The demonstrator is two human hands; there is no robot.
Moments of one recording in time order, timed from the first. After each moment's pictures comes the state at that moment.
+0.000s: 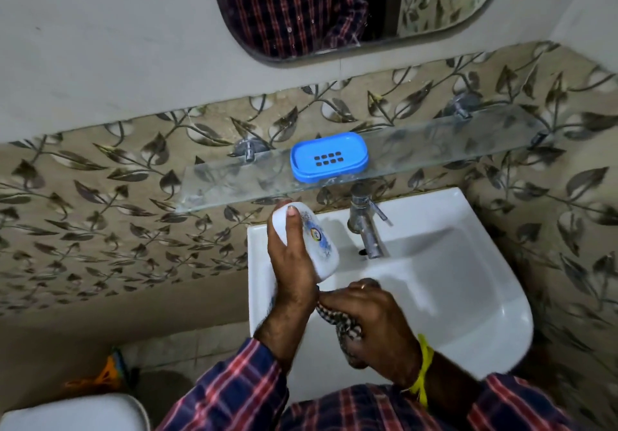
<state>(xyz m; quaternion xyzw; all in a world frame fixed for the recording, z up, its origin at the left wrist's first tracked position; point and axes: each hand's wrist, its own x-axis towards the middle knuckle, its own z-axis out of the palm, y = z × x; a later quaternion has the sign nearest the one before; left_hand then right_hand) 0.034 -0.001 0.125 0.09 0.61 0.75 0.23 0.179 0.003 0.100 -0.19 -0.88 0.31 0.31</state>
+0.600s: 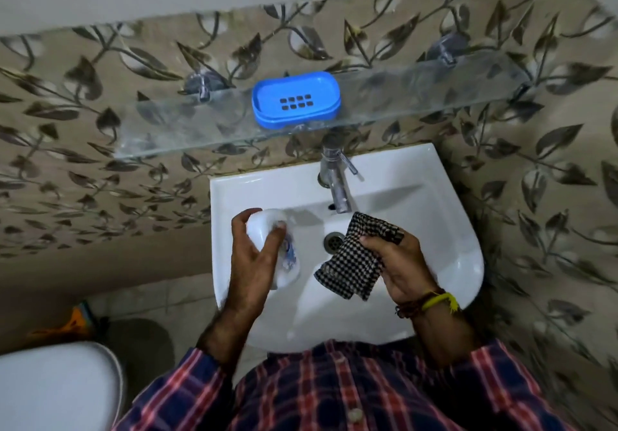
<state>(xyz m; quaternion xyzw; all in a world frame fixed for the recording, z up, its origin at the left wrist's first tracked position) 0.036 -0.059 0.059 0.25 0.72 0.59 0.27 0.217 0.051 0.066 -0.51 -0.31 0.72 0.35</state>
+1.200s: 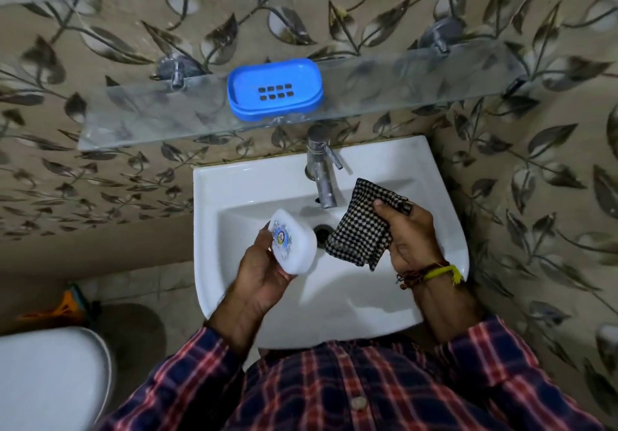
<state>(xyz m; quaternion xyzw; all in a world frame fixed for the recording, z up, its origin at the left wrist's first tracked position) 0.063 -0.031 0.039 -0.21 0.41 0.65 0.61 0.229 0.099 0.076 -0.54 -0.27 0.69 0.40</state>
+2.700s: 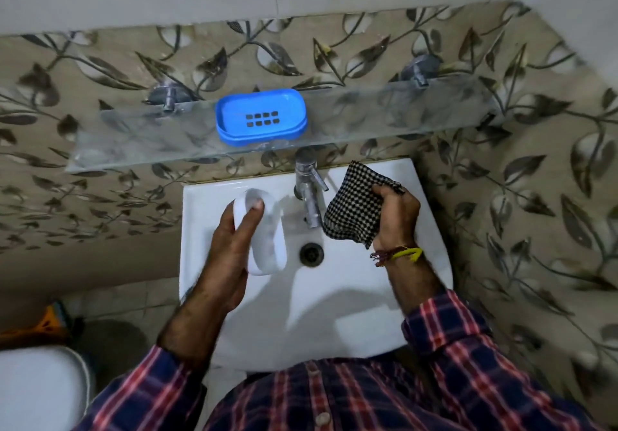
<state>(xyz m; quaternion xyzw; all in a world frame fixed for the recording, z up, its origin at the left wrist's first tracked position) 0.049 -0.014 0.107 0.13 0.60 0.64 0.47 0.205 0.160 0.070 -0.55 -0.25 0.64 0.47</state>
